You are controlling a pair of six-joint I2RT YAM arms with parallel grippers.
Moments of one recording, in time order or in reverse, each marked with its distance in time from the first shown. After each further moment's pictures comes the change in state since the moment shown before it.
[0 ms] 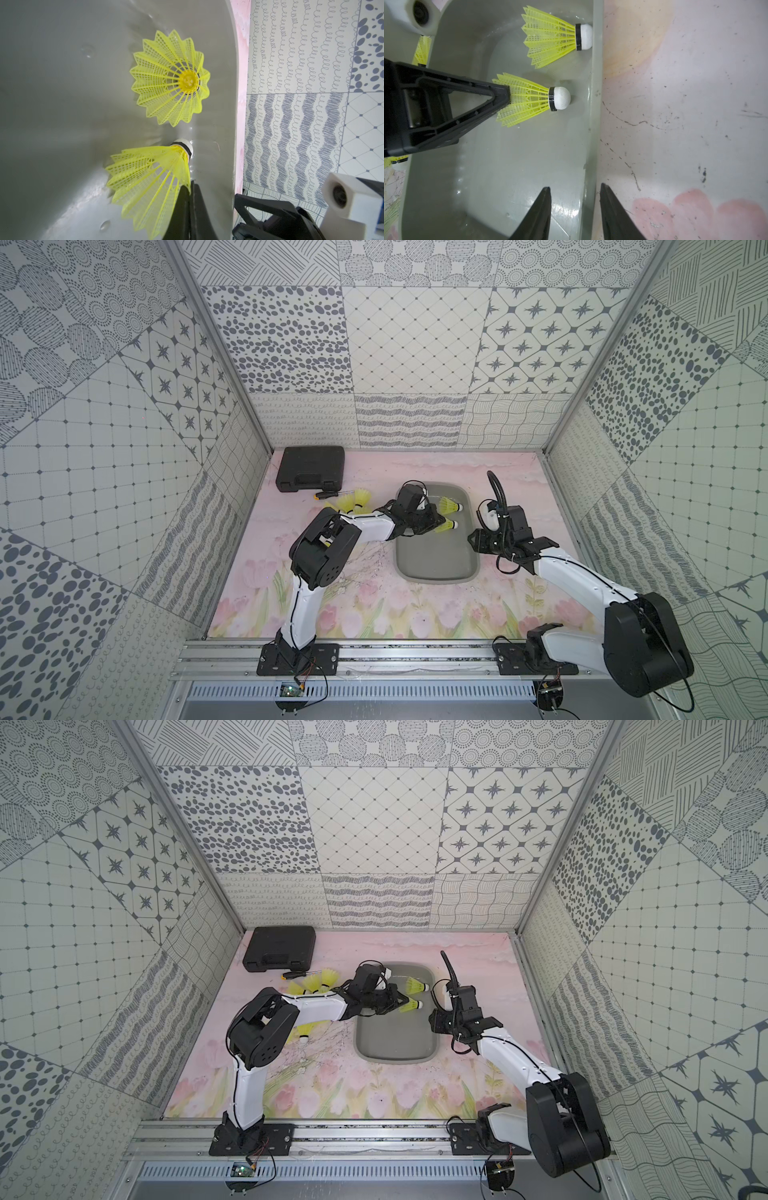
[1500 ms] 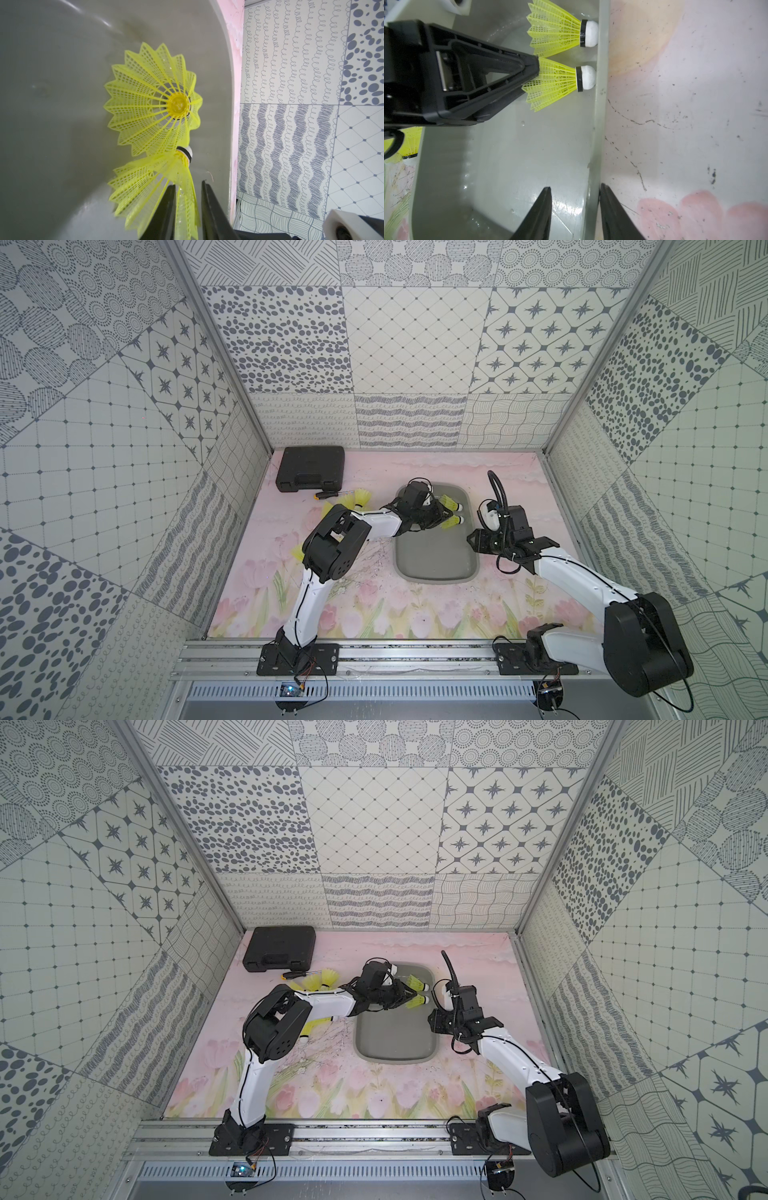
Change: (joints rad) left arm -0.001 0.107 0.116 0.033 0.007 -0.038; right arm -0.001 0.000 0.000 0.000 -0.035 0.000
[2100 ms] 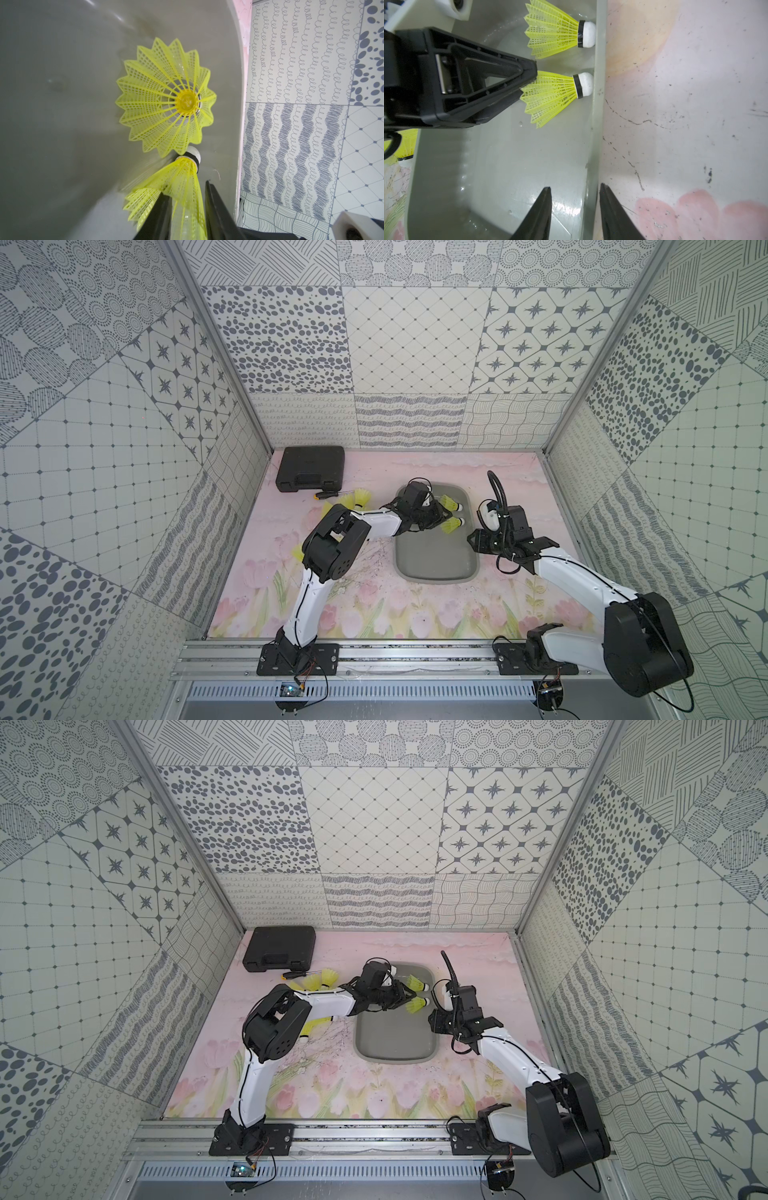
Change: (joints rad) left arm 0.005 -0.001 0.011 -0.035 0.000 0.009; right arm 0.000 0.000 0.000 -0.002 0.016 0.000
